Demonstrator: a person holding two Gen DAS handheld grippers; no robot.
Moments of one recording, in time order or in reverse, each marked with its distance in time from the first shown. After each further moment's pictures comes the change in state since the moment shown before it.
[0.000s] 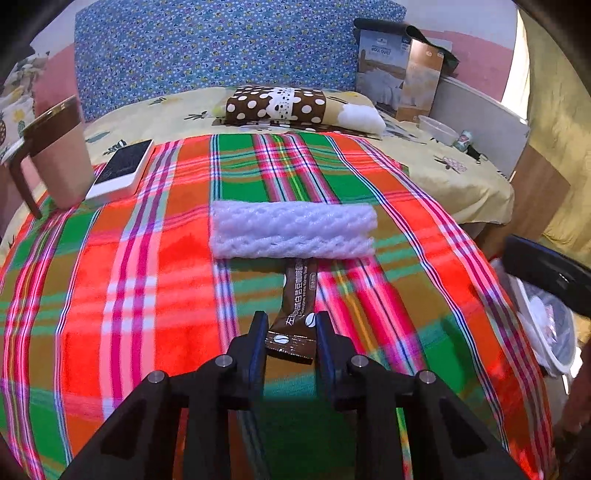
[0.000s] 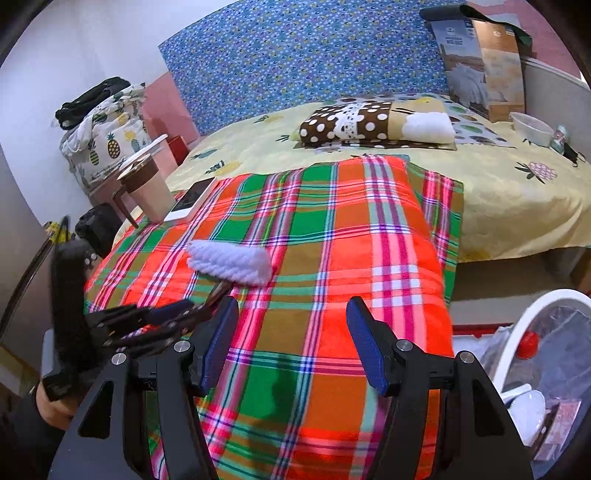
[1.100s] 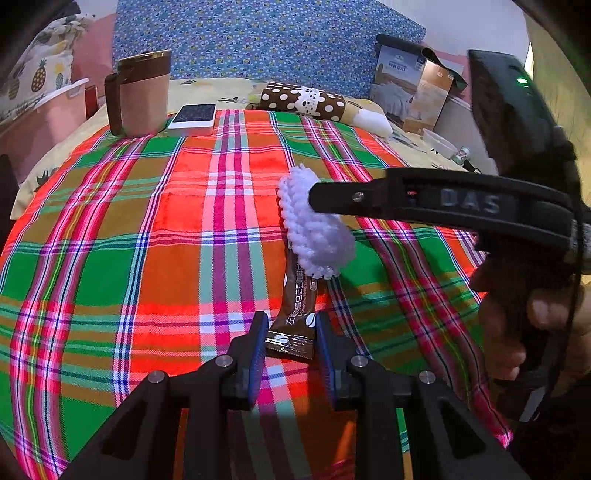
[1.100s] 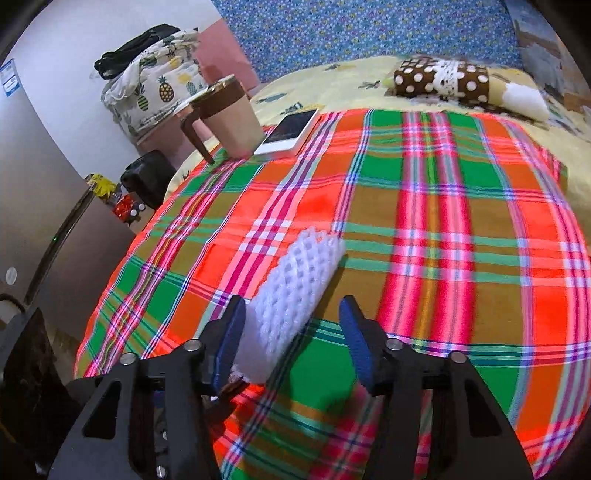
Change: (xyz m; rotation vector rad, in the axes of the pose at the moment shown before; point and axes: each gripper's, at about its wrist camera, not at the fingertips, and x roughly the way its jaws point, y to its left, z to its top) left arm -0.079 0.051 -0.091 -0.115 -0.008 -0.038; right arm 0.067 0.099 -0.012 -0.063 0.195 0.206
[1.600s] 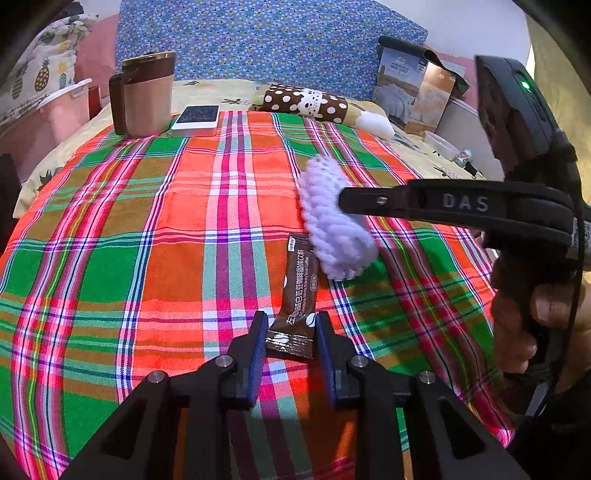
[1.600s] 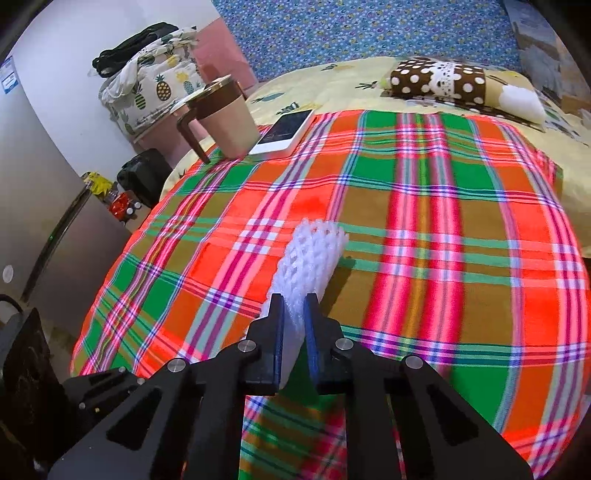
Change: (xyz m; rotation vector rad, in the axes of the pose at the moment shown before) left arm -0.003 0.000 -0.002 -0.009 -0.008 0.012; right arm -0.014 -0.006 0.000 -0.015 -0.010 -0.033
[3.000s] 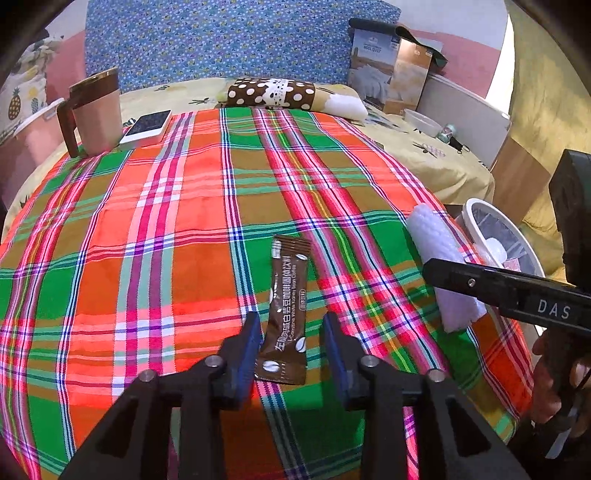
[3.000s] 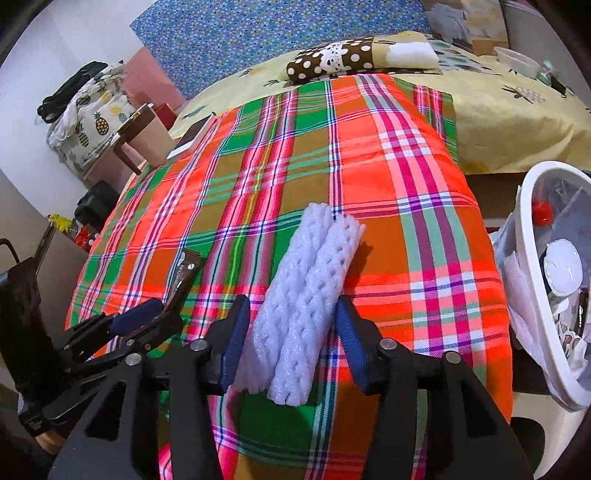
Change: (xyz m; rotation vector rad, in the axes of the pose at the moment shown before) left arm 0.020 -0.063 0.003 0.097 0.039 -0.008; right arm -0.055 -0.064 -0.070 0.226 -0.017 -0.150
